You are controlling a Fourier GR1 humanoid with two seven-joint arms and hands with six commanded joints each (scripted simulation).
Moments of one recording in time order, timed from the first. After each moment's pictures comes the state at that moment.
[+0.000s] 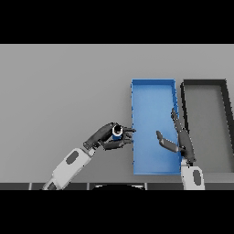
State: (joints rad) left arm -0.29 0.16 -0.60 -1.55 0.15 -0.12 -0.11; right arm 0.13 -0.17 0.06 -1.71 0.11 0.10 -0.13
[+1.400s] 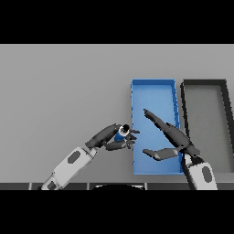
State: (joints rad) left arm -0.33 0.18 -0.64 -1.57 0.16 -0.12 -0.02; right arm -0.03 -0.35 0.18 -2.07 -0.27 0.40 0.17
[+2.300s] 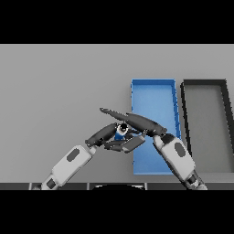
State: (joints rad) left arm -0.35 0.19 -0.64 -1.55 0.21 -0.17 -0.05; right arm -0.46 -0.21 0.36 -1.85 -0.28 0.49 0.38
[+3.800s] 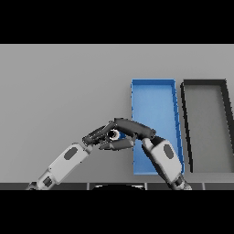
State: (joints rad) left arm -0.39 0.25 -0.65 -1.54 0.10 -0.23 -0.11; right arm -0.44 -0.02 0.35 -1.83 -0.23 0.61 0.39
